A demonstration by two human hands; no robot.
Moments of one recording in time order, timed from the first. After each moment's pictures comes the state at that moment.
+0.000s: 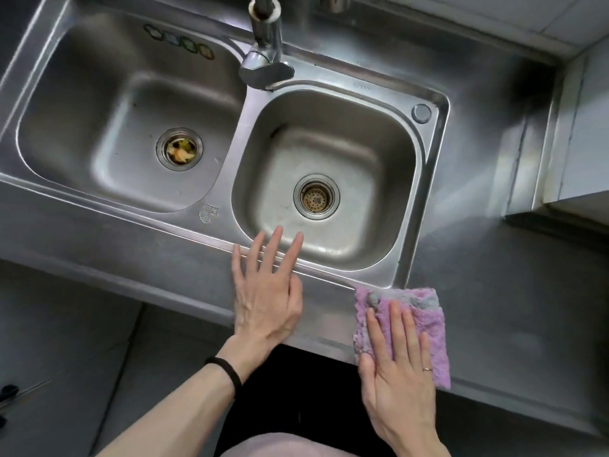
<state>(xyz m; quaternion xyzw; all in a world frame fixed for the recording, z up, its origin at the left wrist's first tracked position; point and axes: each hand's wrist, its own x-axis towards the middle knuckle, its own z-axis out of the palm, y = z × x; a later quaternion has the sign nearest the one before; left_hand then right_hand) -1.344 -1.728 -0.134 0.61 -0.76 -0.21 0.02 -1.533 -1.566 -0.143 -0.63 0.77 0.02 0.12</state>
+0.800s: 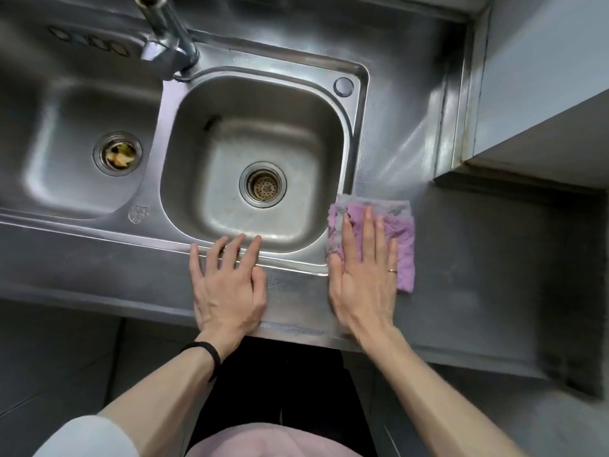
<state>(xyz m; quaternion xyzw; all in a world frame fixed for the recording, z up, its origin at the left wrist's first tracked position) -1.387 -1.707 -0.145 0.62 -0.77 -0.12 -0.02 -1.592 -1.654 -0.149 -0.54 0.83 -0.03 0.13</state>
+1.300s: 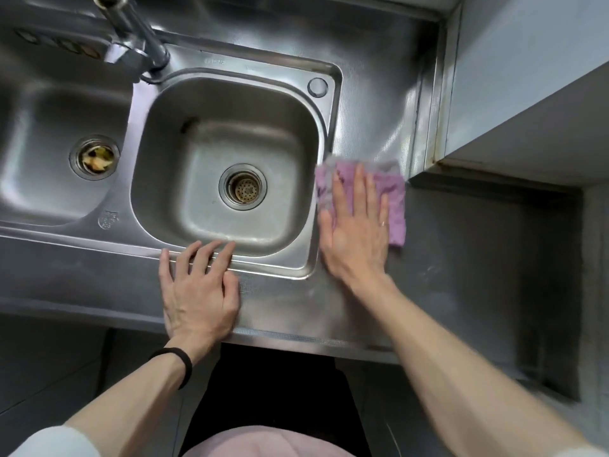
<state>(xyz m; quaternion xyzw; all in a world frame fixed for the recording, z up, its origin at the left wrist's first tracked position) -1.391 -1.707 -0.144 0.63 -0.77 -0.09 -0.03 -1.645 -1.717 -0.149 -0.56 0.82 -0.03 0.13</state>
